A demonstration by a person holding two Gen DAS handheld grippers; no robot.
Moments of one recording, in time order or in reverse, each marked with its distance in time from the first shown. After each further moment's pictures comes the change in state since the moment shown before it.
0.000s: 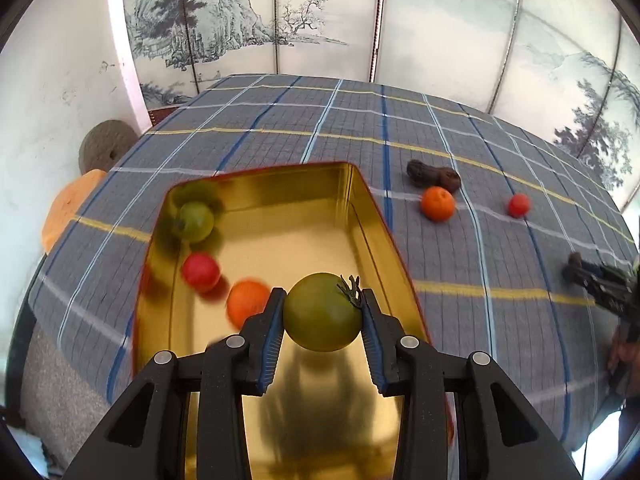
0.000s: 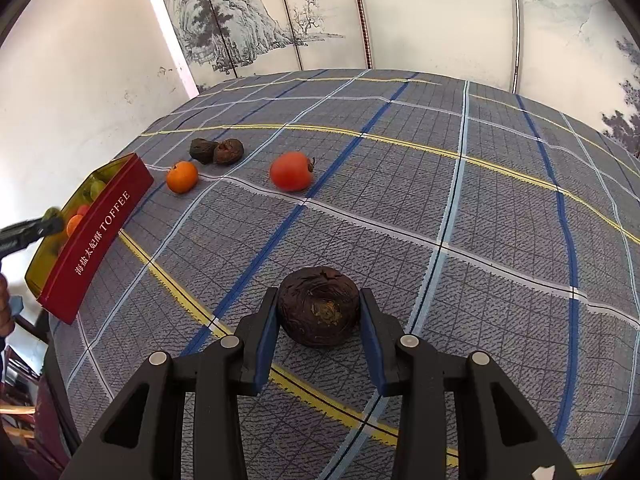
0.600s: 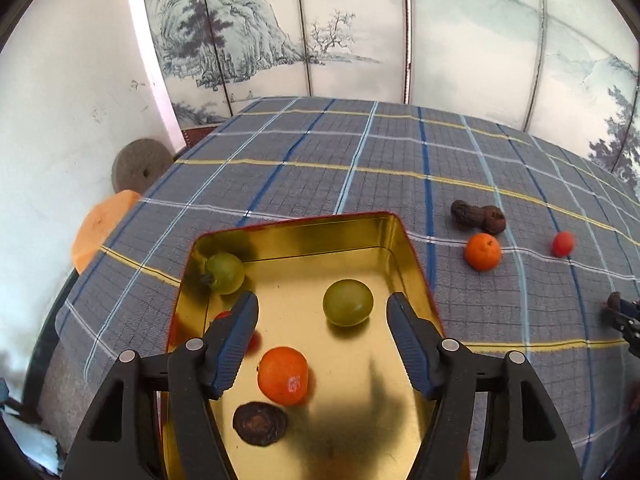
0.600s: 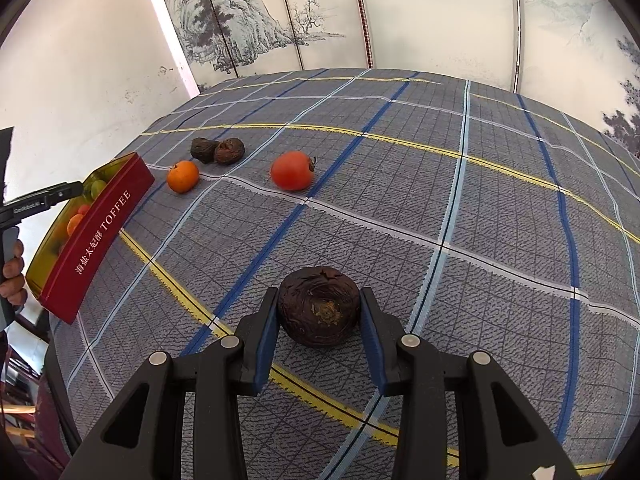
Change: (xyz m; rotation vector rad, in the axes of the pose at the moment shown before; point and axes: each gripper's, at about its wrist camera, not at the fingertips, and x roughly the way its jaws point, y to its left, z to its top) left arm 0.008 0.004 0.027 0.000 -0.077 0.138; right arm 0.000 0.000 0.000 -0.002 0.000 0.004
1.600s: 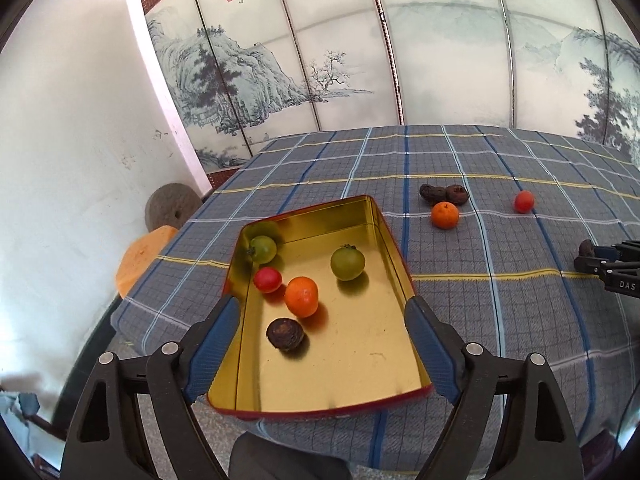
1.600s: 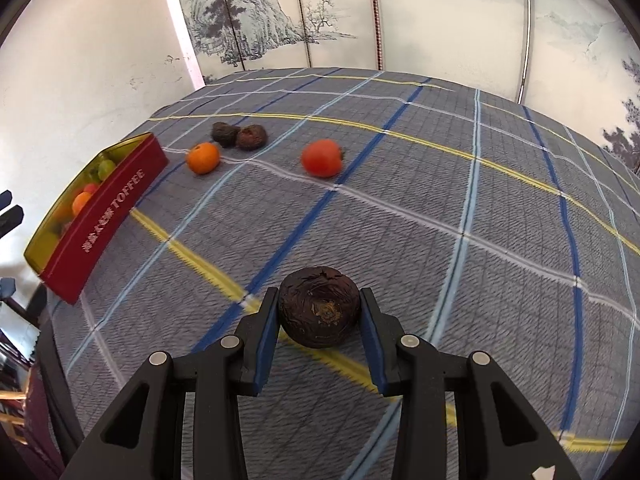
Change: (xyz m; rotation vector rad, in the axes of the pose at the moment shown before) left arm -0.097 -0.032 -0.069 0.105 -0.140 0.120; right arm -0.008 0.027 -0.014 -0.050 -0.002 -0.015
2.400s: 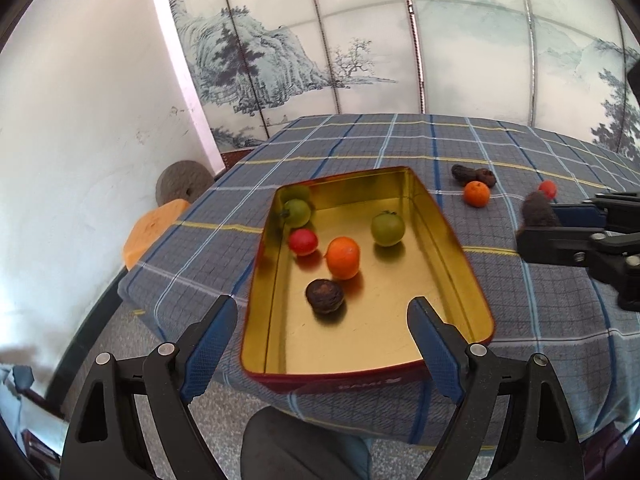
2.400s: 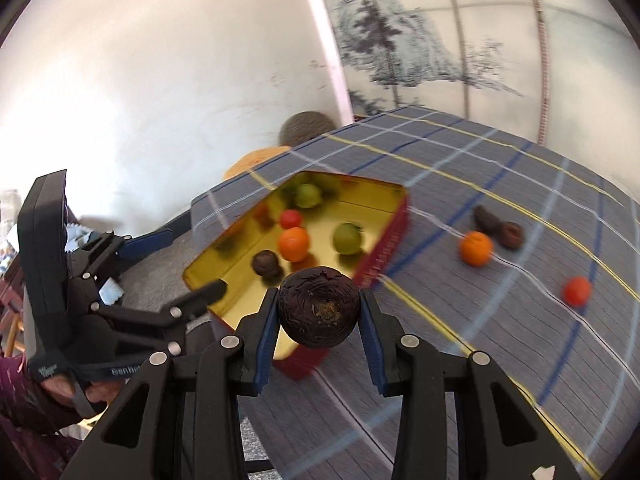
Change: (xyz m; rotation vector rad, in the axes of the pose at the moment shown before) left arm 0.006 0.039 -0.033 -0.077 0.041 0.023; right arm -0.021 0.200 0.055 -0.267 -0.055 0.391
